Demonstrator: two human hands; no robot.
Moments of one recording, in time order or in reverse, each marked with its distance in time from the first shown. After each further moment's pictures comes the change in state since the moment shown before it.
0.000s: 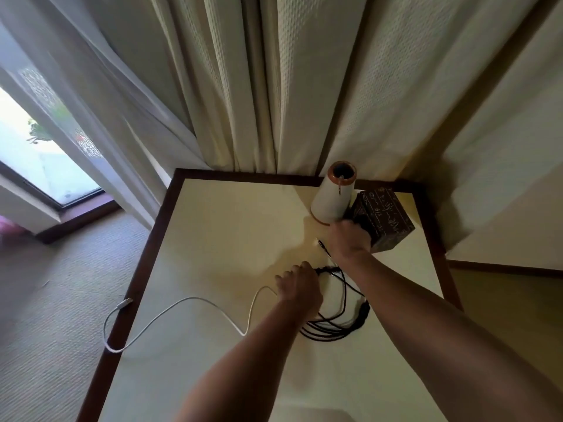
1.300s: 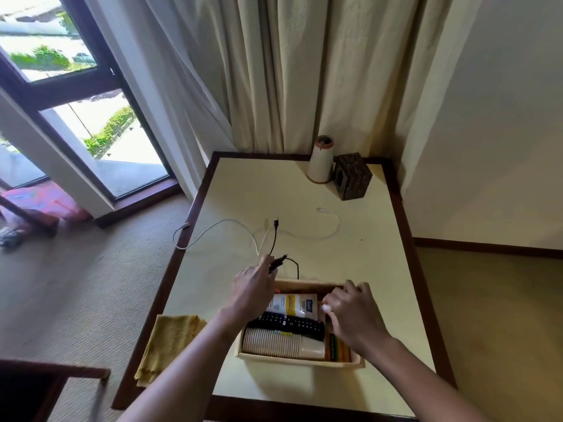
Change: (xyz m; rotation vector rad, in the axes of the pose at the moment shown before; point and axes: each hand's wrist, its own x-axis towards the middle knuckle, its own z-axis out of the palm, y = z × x) left_hand -0.297 -0.090 0.028 -0.279 0.410 0.199; right_hand -0.408 0.075 0.032 0.136 0.145 -0.493
